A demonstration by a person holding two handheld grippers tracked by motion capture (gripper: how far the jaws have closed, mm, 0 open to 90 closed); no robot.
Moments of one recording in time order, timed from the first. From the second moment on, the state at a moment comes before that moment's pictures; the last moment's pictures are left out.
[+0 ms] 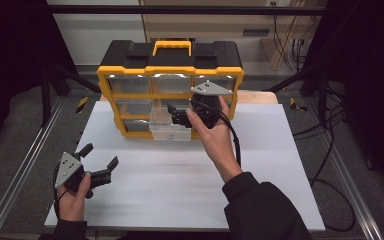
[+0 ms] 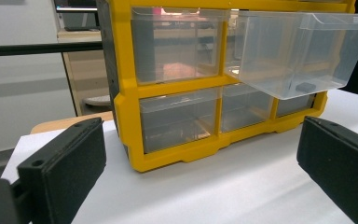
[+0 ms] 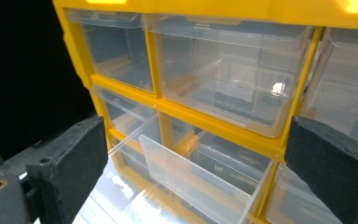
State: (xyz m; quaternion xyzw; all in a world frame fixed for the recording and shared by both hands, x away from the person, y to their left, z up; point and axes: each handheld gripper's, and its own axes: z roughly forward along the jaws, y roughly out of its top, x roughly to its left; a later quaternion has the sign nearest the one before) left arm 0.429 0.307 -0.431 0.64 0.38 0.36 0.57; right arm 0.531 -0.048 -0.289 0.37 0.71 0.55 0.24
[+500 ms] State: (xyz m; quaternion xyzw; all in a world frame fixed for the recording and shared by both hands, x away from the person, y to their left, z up) left arm 0.429 0.307 -0.431 0.64 0.38 0.35 0.57; right arm 0.528 -0.073 -0.286 0.38 0.69 0.56 0.25
